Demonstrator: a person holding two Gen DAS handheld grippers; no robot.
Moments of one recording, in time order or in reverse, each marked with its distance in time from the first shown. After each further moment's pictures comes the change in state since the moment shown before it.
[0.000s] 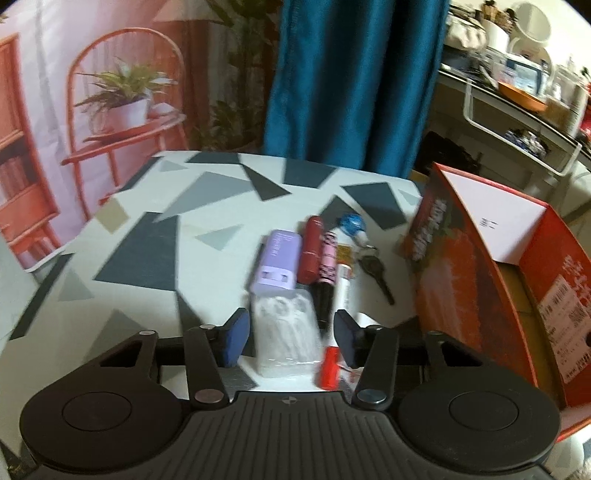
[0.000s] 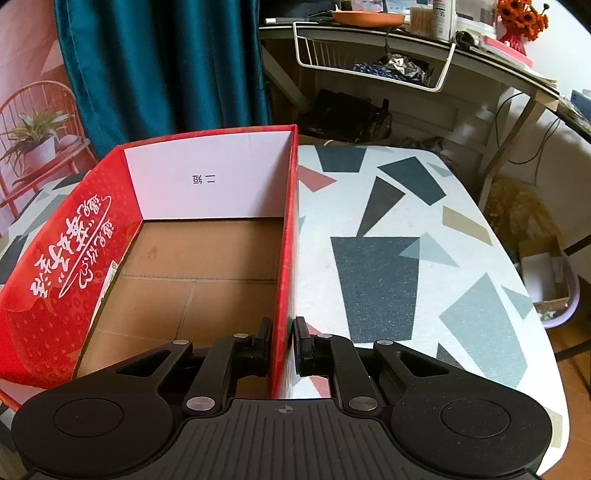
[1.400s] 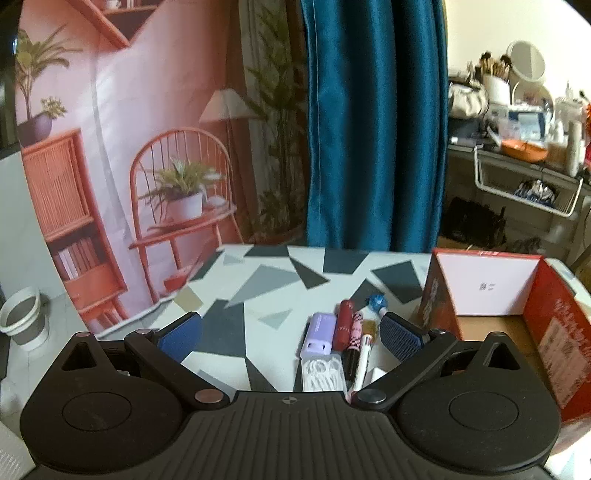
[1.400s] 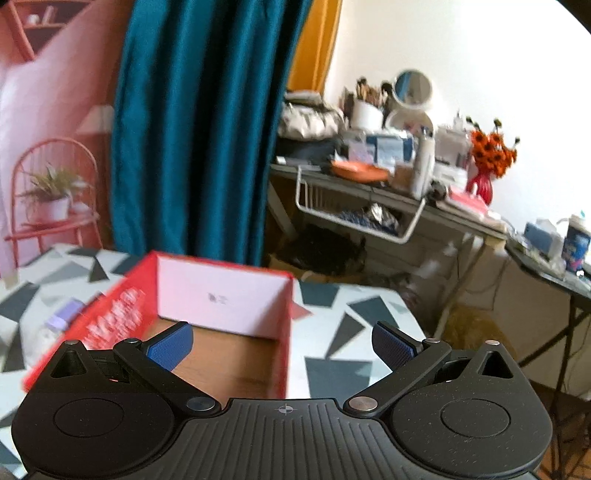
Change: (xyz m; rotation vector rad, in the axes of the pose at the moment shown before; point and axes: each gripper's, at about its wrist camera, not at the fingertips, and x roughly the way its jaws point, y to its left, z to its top) left arm -0.113 -0.031 0.013 0.051 -0.242 0.213; right arm -0.111 0.032 -0.010 -0.139 -0.414 -0.111
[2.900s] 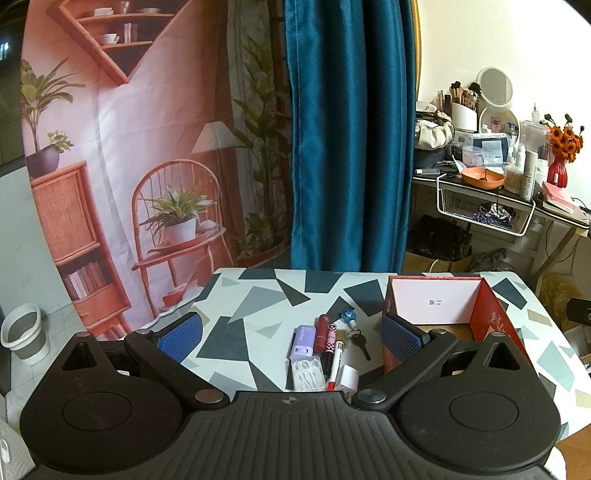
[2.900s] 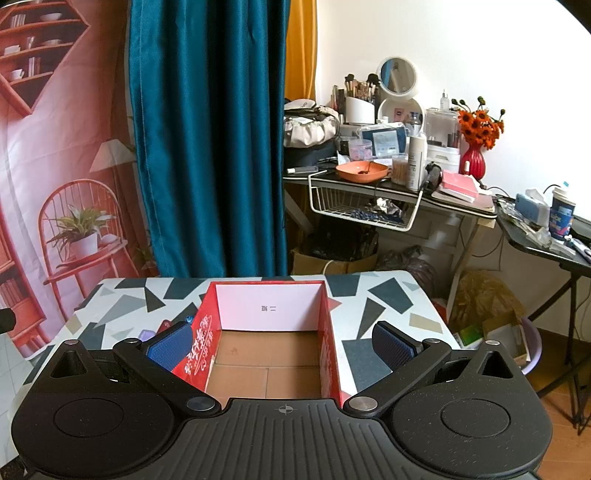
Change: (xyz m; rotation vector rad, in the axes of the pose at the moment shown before) left arm -0.129 0.025 0.034 0.020 -0.045 -0.065; right arm -0.136 0.033 0.074 0.159 0.053 0.062
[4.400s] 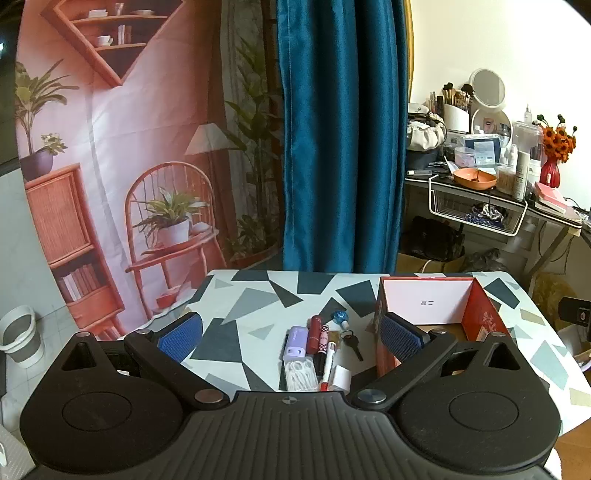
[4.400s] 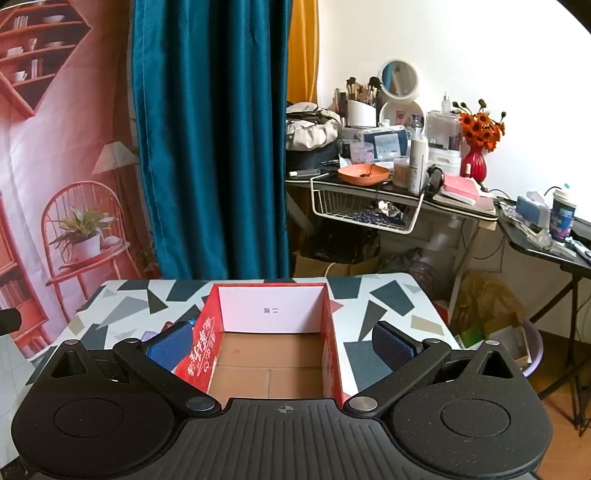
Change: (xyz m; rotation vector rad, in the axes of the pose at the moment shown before) left arm -0.002 -0.002 0.000 0.007 -0.005 -0.022; right arm -0.003 0.005 -0.002 0.001 -0.003 0.000
